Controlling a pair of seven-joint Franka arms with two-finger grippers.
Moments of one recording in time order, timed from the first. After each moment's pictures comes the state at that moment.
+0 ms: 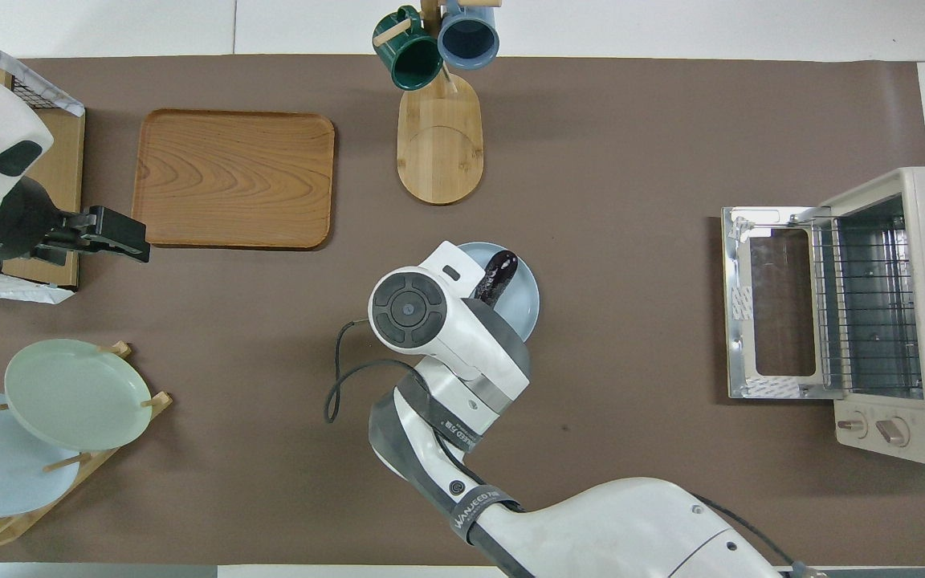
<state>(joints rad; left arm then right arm) -0.02 0.03 -0.11 -1.64 -0.06 1.60 -0.06 0.69 0.51 0.04 -1.71 -0.08 2.28 0.69</state>
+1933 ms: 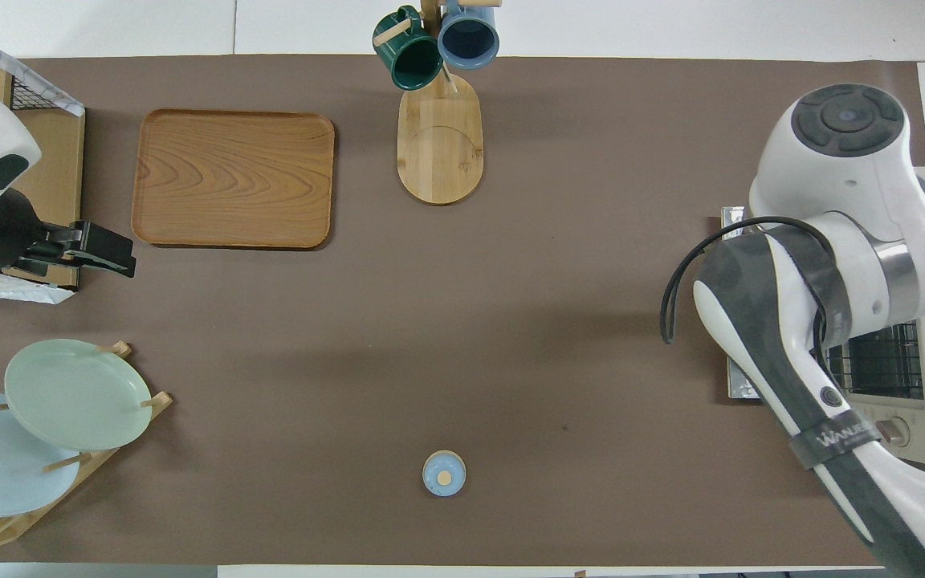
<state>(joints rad) -0.02 0.01 -0.11 -1.63 -0.04 1.54 -0.03 0.11 0.15 0.02 -1.81 -0.26 1.71 0.00</state>
